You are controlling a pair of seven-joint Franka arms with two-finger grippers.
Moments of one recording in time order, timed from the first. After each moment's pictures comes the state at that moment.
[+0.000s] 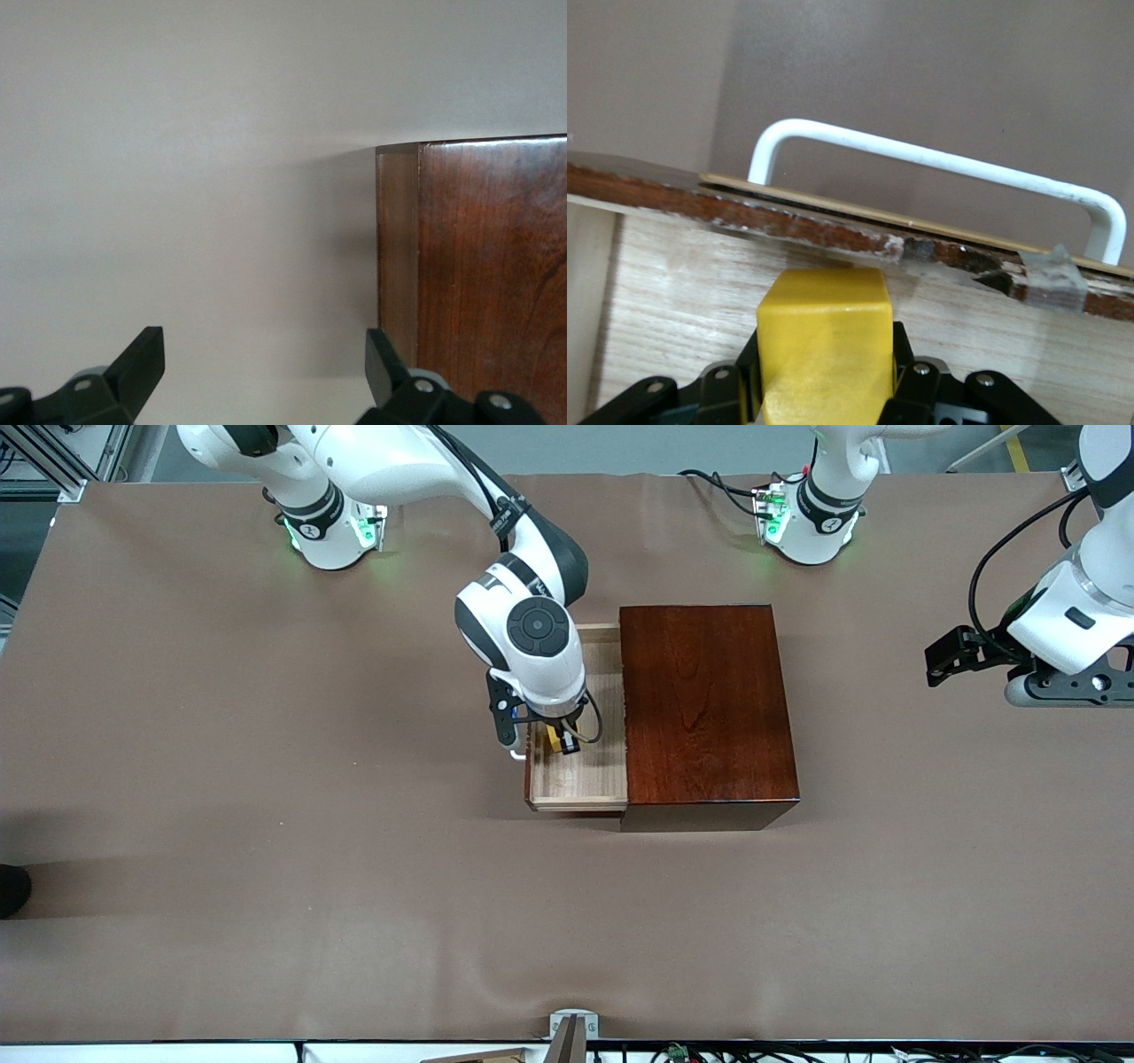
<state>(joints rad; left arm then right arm) -0.05 0.03 -0.06 -1.61 0.04 1.62 -0.06 0.75 0.67 0.01 -1.37 0.08 2.05 2.08</state>
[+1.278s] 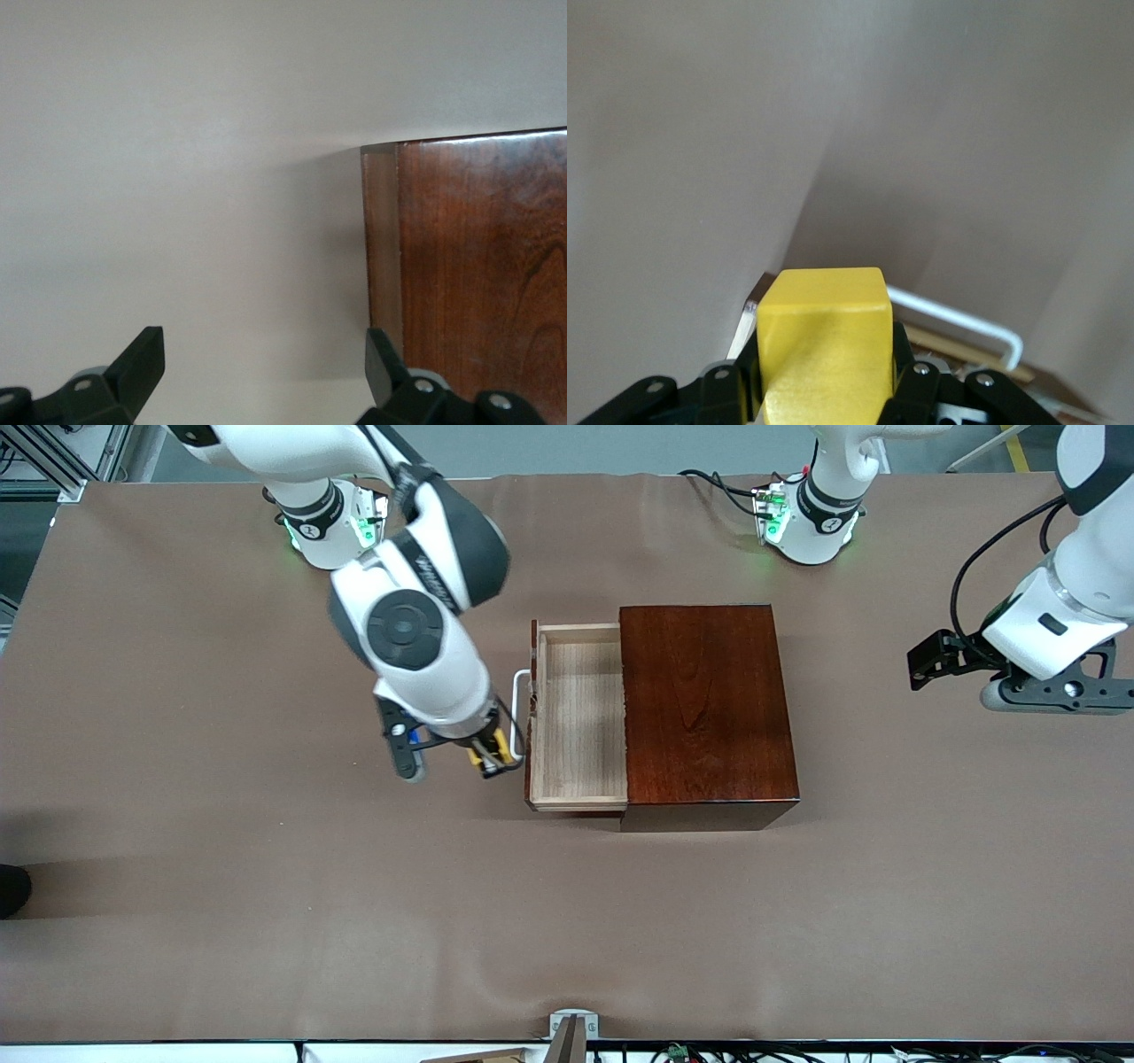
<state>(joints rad) -0.09 0.04 -0.06 -1.60 0.04 1.62 -0.06 0.55 0.56 0.00 -1.18 0.08 1.71 1.71</state>
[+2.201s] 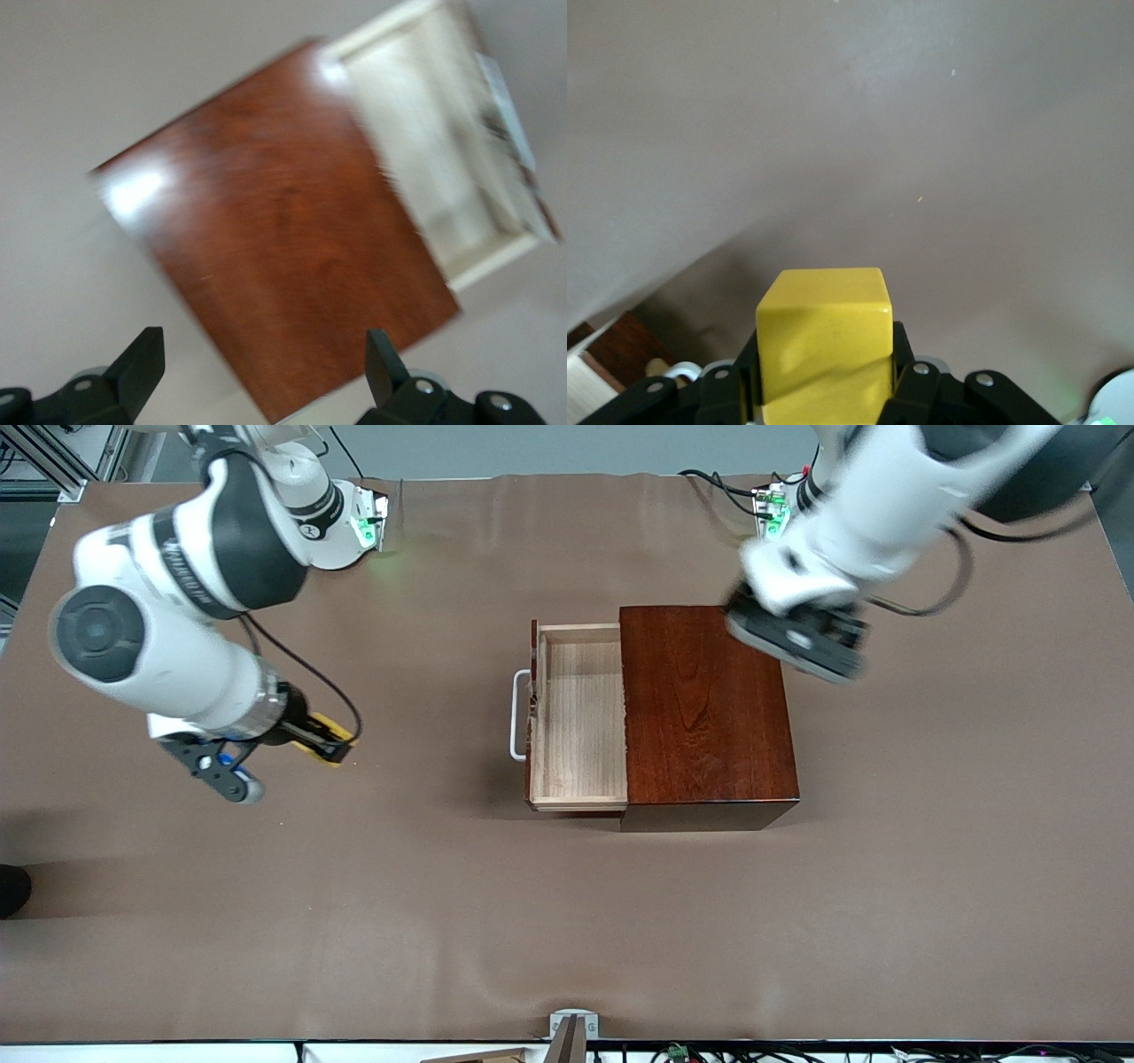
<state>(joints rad) -0.21 0.09 -0.36 -1.55 -0.05 1.63 0.06 0.27 0.32 0.00 -1.41 0.08 1.61 0.82</state>
